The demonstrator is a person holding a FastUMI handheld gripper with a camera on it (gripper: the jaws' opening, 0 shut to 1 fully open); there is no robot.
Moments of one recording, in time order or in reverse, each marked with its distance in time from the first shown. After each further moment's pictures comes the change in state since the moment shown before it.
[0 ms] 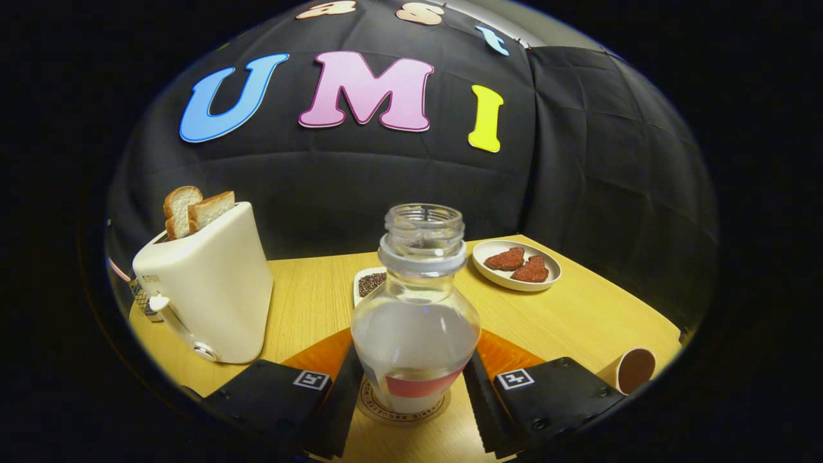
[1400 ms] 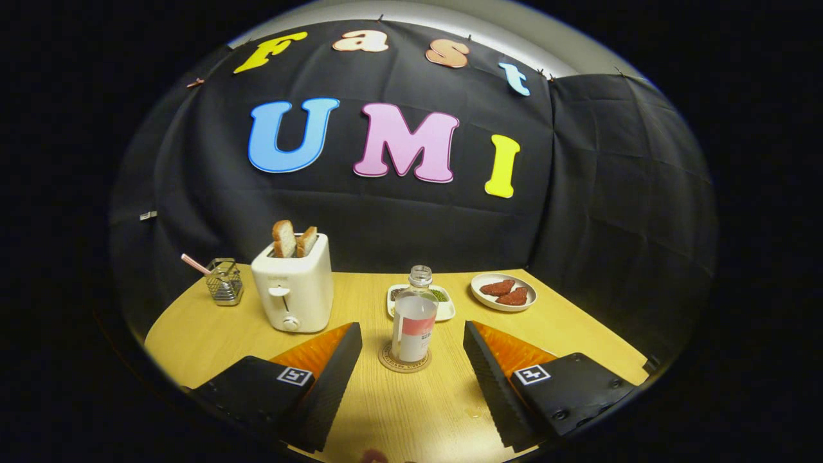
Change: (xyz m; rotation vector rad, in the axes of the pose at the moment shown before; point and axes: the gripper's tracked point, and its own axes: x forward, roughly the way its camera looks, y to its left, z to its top) arm -0.205 -0.013 0.059 -0.089 -0.159 0.183
